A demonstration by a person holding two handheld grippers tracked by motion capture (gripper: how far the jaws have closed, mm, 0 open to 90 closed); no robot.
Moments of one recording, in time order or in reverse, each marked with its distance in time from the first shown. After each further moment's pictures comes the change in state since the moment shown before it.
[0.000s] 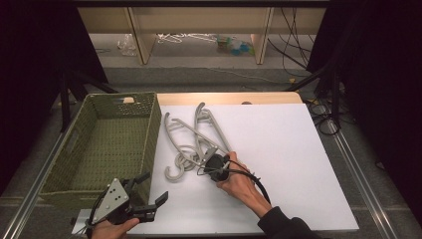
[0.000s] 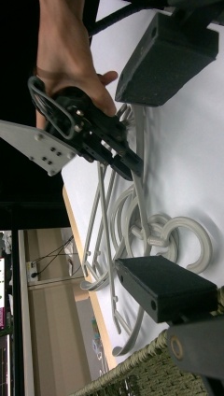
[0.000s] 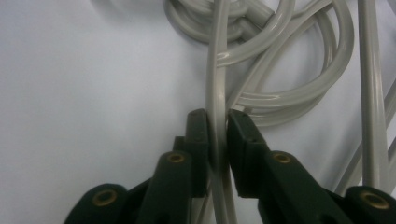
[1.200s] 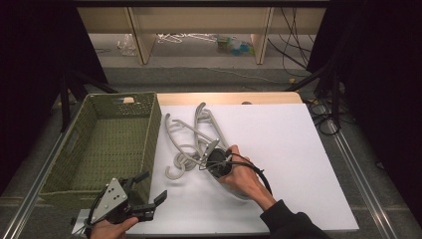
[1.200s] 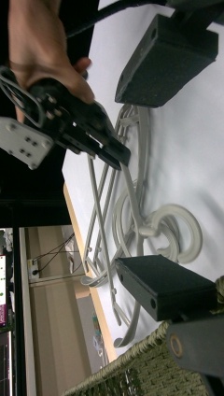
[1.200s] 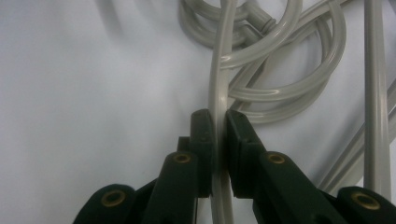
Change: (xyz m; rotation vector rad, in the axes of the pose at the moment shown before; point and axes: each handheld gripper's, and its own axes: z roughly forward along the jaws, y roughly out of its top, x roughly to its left) left arm 0.002 0.001 -0.002 -0.001 0.007 0.009; right arm -0.013 0.007 -0.024 0.010 0.088 -0.031
